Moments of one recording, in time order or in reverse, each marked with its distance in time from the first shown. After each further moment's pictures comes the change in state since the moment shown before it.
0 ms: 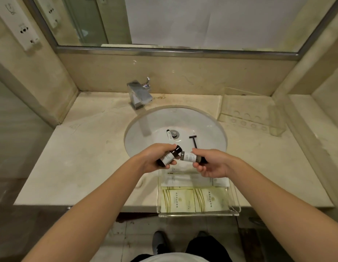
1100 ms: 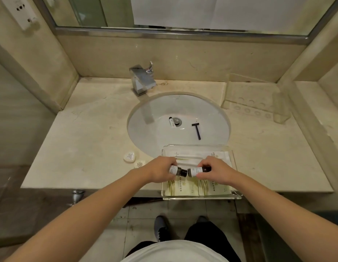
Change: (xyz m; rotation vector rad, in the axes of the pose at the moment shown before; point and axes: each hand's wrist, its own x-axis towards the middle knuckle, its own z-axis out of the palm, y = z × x) left_hand -0.013 -0.070 -0.002 1.229 -0.009 0.263; right_hand 0.002 0.075 -0.004 -1.021 0.278 -0.443
